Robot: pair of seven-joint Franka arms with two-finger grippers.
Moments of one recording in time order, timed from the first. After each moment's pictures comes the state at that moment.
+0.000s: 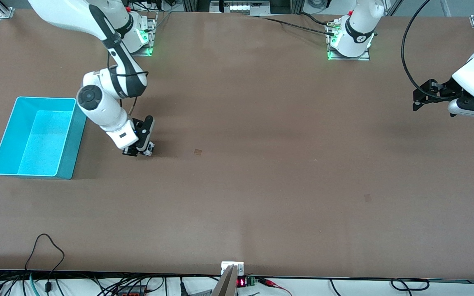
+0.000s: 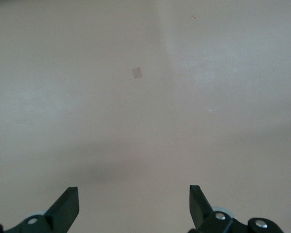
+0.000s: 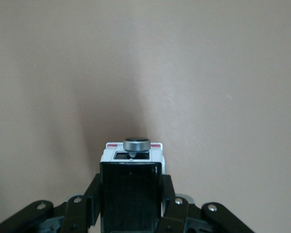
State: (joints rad) left arm -0.03 -0.03 0.00 -1.70 0.02 1.69 0.14; right arm 0.18 0.31 0.06 -2.19 0.01 2.57 -1.07
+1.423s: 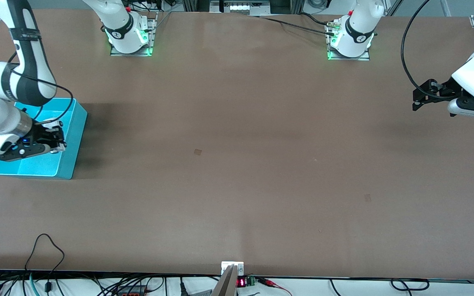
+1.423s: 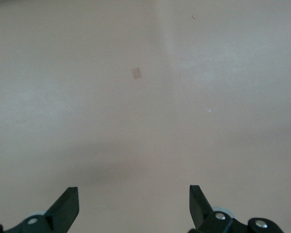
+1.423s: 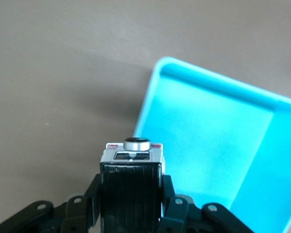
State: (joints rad) left arm -0.03 -0.03 0.00 -1.70 0.02 1.69 0.14; right arm -0.03 0.24 -0.18 -2.00 -0.12 2.19 -0.37
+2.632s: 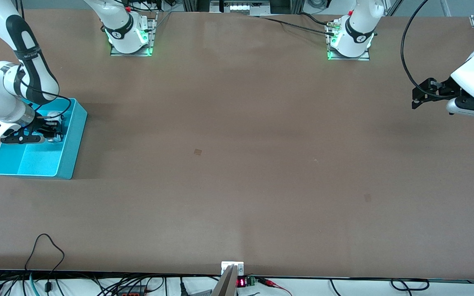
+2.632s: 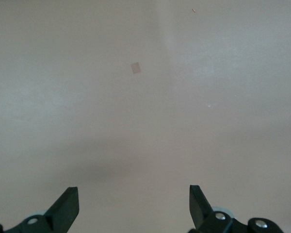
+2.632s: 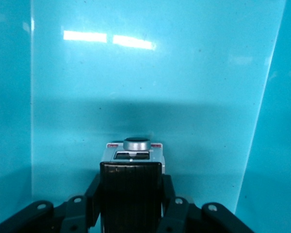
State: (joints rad) left arm -0.03 -0.03 0.00 -1.70 0.02 1.67 0.14; right arm -0.20 0.34 -0.21 -2.27 -0.14 2.61 -0.36
